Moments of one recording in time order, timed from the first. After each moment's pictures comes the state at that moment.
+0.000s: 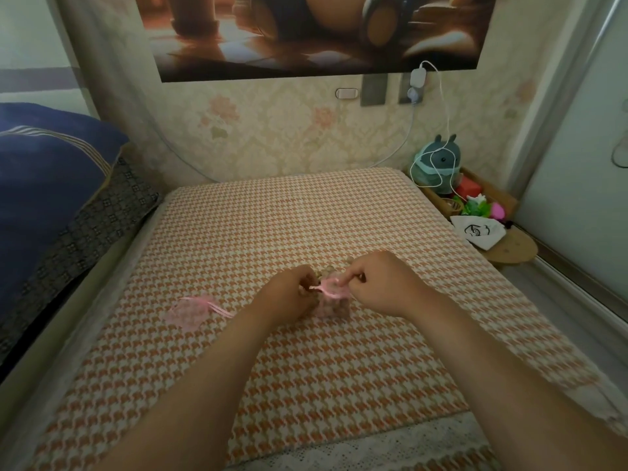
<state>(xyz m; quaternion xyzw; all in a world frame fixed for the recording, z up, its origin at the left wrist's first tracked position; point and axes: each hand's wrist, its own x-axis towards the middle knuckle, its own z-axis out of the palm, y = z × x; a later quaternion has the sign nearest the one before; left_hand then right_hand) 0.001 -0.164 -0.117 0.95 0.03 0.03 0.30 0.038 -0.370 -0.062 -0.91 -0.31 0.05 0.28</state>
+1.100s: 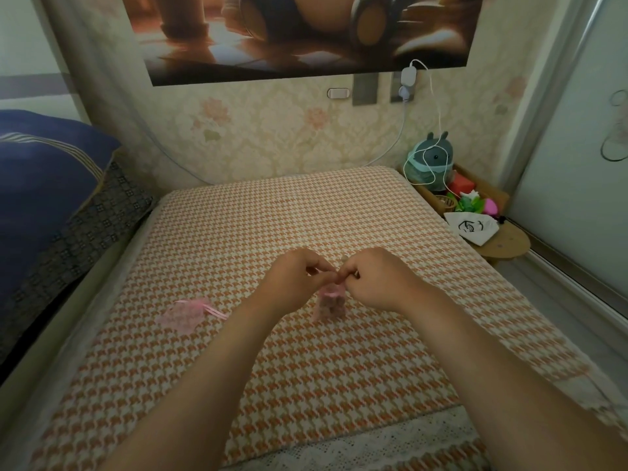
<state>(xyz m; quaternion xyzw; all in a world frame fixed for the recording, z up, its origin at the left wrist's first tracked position) -0.011 -0.197 -0.066 0.92 -0.02 0.10 0.38 0.039 -0.373 -0.054 -0.92 -0.31 0.05 0.24</state>
